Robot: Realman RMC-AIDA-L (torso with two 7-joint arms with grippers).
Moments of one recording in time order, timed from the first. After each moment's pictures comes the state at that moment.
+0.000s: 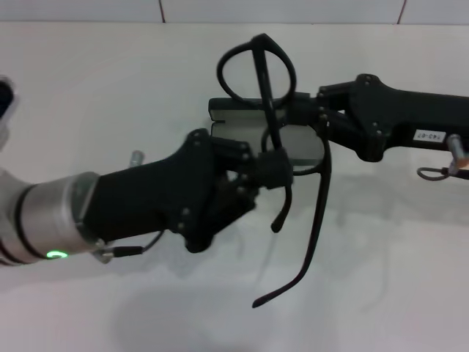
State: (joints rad) left arm -0.49 -2.10 1.13 0.31 1.27 2.03 -1.03; right arm 0.58 2.02 -1.30 -0.70 -1.26 -1.61 1.47
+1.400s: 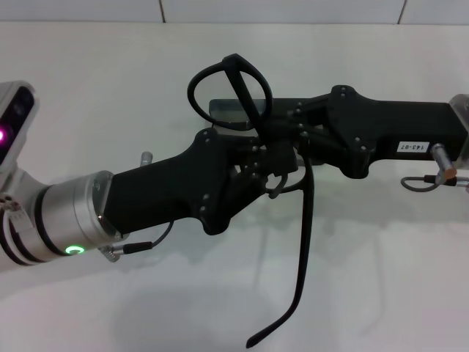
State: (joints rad) left arm -0.50 -2.10 1.13 0.25 1.27 1.92 -1.01; right arm 0.65 2.03 -1.33 -0.62 -1.25 -1.67 1.44
